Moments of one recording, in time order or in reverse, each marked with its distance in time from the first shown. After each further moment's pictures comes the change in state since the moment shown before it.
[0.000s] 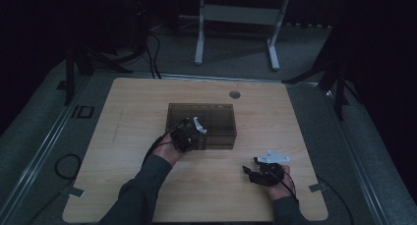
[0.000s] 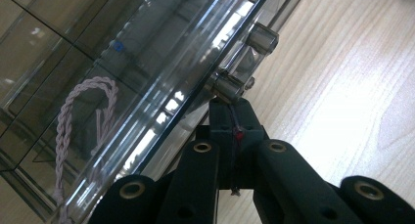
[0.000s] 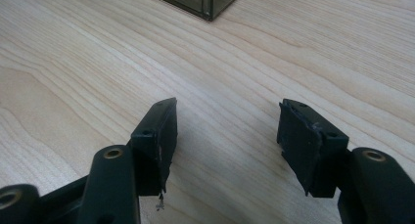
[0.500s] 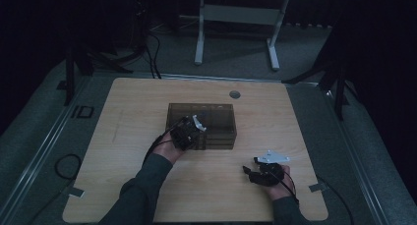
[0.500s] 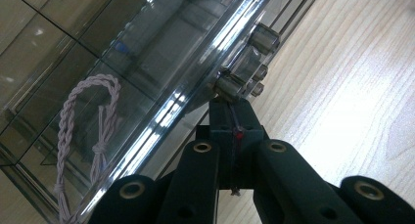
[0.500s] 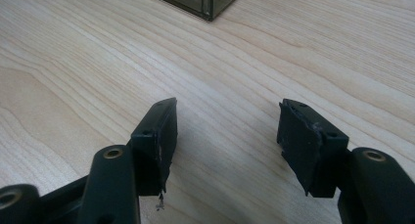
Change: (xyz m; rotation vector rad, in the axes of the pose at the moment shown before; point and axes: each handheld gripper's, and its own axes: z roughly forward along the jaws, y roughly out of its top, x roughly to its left) left arm 0.004 0.002 0.002 -0.012 0.006 -0.021; right arm 0.000 0.000 0.000 0.000 0.000 0.000
